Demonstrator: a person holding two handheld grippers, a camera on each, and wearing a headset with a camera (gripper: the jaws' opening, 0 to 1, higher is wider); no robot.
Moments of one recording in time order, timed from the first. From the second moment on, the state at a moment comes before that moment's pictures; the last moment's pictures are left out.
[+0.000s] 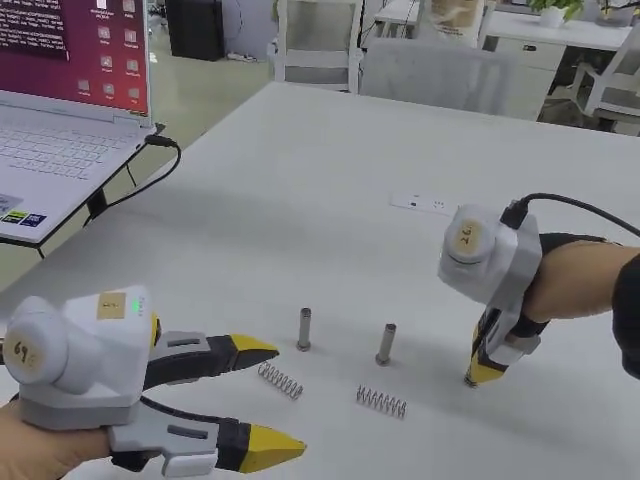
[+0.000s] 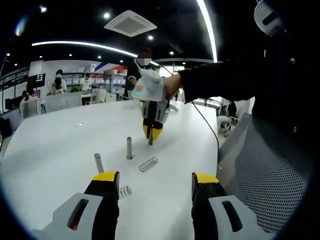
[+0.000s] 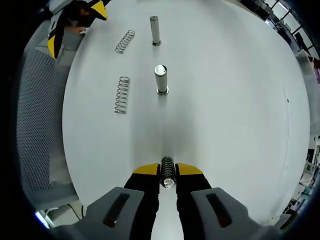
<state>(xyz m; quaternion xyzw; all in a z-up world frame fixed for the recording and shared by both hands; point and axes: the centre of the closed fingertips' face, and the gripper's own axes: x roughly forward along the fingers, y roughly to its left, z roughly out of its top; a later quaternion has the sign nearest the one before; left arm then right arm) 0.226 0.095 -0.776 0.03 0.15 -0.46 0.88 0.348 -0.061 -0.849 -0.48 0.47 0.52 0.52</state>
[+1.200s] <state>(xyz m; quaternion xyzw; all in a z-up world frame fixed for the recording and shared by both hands) 0.225 0.093 -0.775 0.03 0.15 -0.46 0.87 0.324 -0.088 -0.848 -0.43 0.47 0.52 0.57</state>
